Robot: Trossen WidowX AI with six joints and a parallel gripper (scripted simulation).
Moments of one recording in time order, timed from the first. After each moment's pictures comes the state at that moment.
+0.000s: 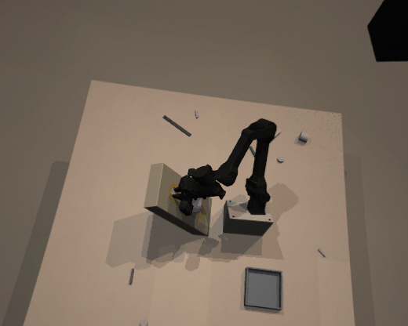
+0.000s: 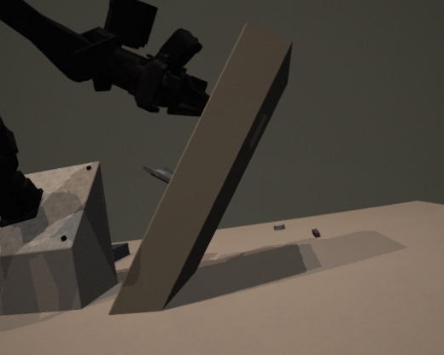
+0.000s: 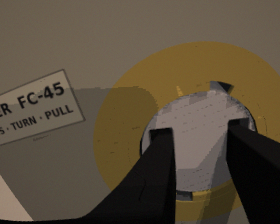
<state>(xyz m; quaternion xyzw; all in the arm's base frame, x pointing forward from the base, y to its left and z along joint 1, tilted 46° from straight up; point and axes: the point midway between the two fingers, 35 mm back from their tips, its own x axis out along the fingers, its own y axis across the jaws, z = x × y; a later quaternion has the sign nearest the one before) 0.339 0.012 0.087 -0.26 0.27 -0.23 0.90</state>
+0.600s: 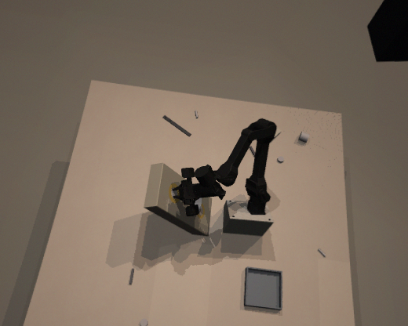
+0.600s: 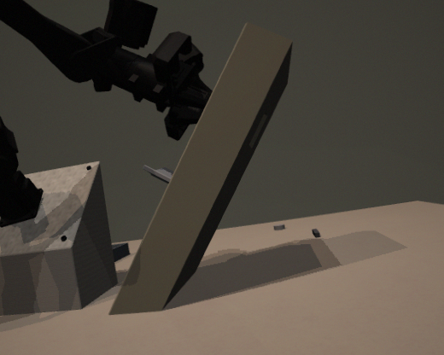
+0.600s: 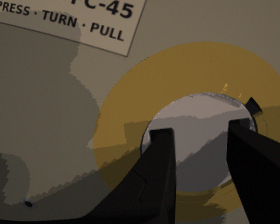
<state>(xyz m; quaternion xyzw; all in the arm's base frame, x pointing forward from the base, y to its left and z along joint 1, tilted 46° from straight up) 0.339 0.012 0.087 -0.53 0.33 -0.14 0.77</state>
